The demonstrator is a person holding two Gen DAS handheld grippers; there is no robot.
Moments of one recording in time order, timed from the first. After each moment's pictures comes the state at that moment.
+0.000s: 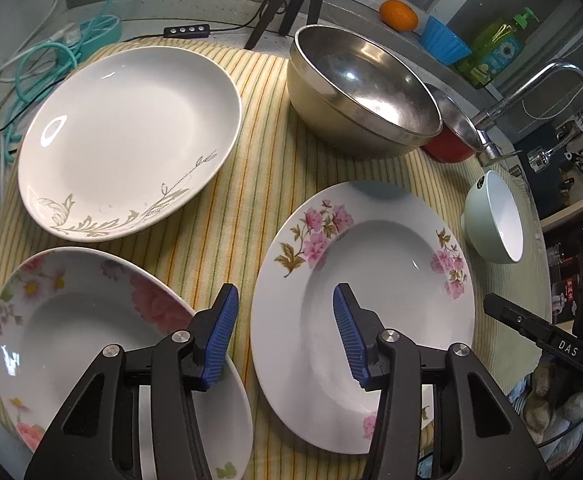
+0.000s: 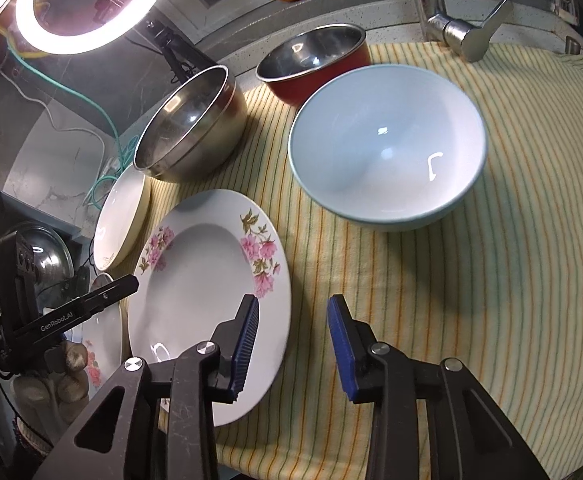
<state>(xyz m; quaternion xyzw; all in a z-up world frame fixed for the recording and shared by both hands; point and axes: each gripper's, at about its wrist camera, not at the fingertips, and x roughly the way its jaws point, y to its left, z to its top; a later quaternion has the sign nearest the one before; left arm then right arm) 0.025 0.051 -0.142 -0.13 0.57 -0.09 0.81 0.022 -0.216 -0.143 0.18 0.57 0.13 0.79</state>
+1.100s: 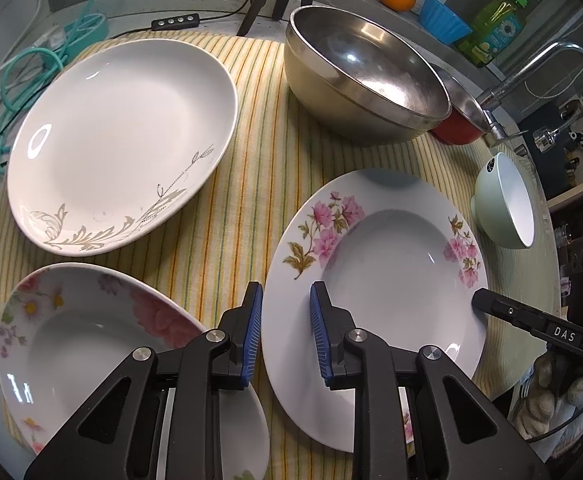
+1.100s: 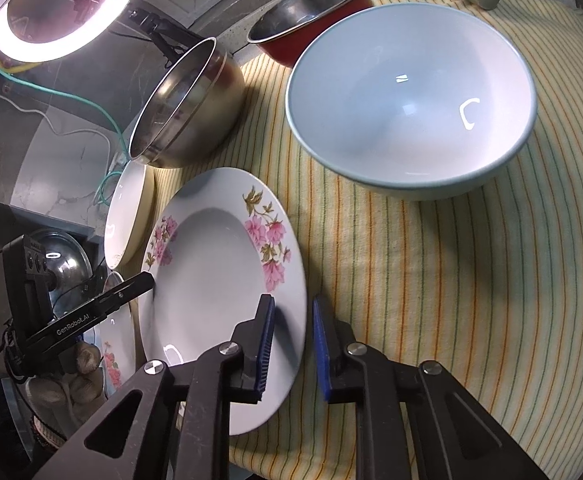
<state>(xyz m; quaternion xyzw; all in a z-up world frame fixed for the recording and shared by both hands) 0.036 0.047 -0.149 -0.10 0.59 -0.10 0.80 0.034 -0.208 -0.167 0.23 0.61 0.15 0.75</state>
